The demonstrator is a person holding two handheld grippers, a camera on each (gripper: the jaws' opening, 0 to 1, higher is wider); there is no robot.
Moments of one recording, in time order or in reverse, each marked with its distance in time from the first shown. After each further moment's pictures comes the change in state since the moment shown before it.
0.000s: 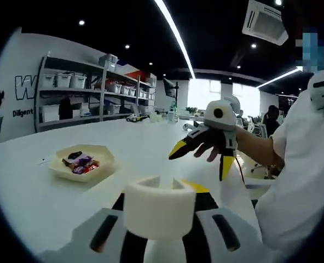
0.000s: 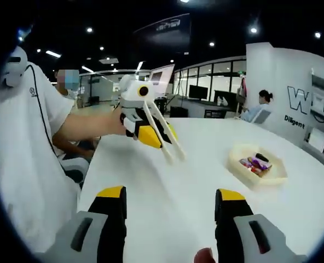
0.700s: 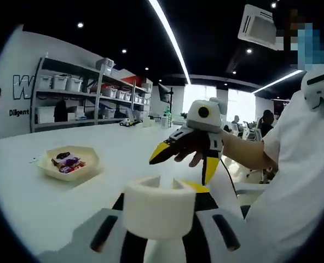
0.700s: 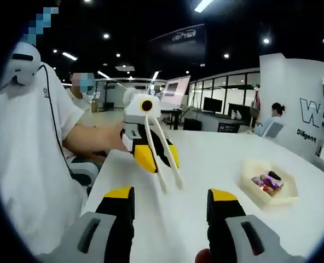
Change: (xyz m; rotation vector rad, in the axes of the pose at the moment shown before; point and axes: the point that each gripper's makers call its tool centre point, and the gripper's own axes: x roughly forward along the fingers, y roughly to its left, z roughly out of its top) left arm 0.008 -0.033 0.000 -0.009 -0.048 -0.039; right arm 0.007 0.017 0.021 -0.066 -0.095 0.105
